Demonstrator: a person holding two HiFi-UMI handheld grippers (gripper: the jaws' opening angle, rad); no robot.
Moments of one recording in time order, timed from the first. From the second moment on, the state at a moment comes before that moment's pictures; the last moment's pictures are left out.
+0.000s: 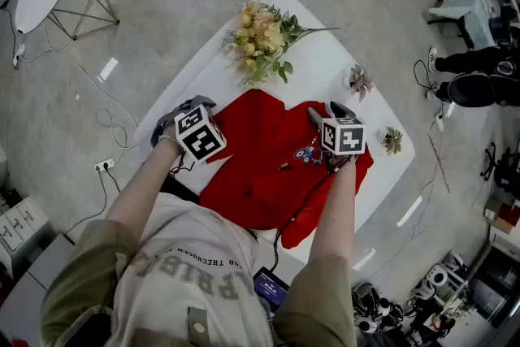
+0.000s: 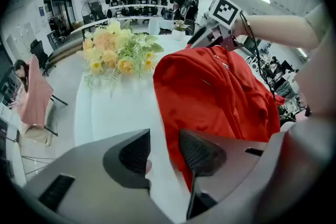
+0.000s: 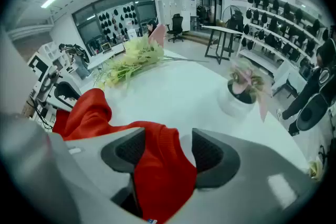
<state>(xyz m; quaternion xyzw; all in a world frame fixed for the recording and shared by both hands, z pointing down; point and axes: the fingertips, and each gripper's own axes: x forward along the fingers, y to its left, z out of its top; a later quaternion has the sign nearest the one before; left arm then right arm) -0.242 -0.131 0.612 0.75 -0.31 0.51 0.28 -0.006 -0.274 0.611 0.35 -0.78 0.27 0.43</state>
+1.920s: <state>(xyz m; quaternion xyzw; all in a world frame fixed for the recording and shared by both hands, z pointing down) -0.414 -0.079 0.597 0.69 -0.46 0.25 0.49 0.023 -0.154 0.516 0.46 -0.79 0.23 0.32</state>
